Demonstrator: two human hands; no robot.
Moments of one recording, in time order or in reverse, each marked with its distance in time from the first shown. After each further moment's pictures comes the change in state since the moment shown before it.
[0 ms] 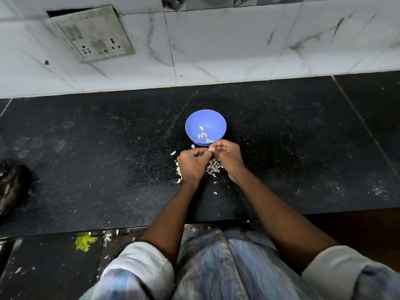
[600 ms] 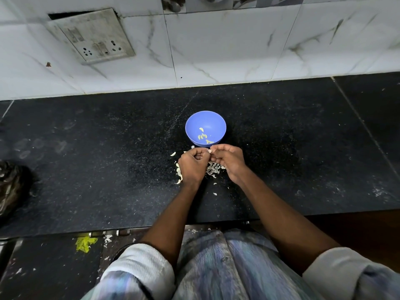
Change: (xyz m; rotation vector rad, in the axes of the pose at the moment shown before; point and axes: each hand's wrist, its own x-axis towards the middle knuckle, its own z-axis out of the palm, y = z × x) left_hand -0.001 -0.001 0.002 0.024 0.029 -0.005; right_hand -0.004 -0.003 -0.006 0.291 -0.025 0.183
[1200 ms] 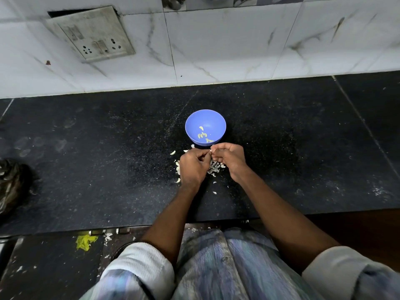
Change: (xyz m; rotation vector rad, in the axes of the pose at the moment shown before) left_hand -0.004 -0.003 -0.004 0.231 -0.031 0.242; right_hand 0.005 0.003 -0.006 -0.112 0.014 -0.032
